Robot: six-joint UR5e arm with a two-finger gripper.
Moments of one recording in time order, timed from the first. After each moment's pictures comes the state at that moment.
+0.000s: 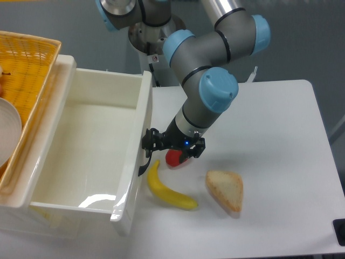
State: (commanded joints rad) arm 2.49 -1.91 -1.53 -1.37 1.13 0.45
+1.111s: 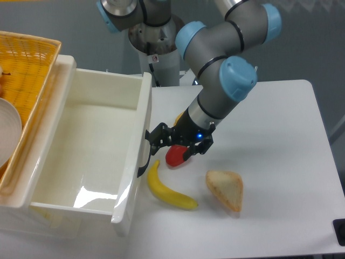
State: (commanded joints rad) arm 2.56 -1.87 -1.52 -1.35 1.04 0.46
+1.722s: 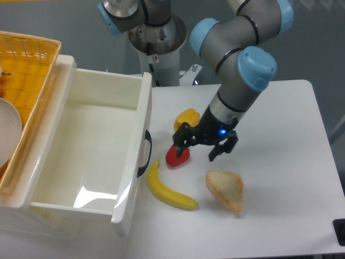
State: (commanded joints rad) arm 2.62 -1.89 -1.52 -1.27 1.23 0.66
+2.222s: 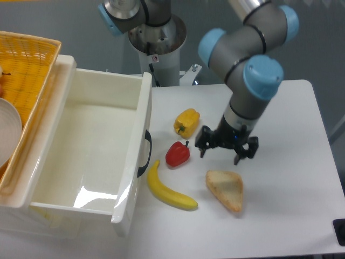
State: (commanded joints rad) arm 2.62 -2.02 -1.50 -1.14 1.48 0.87
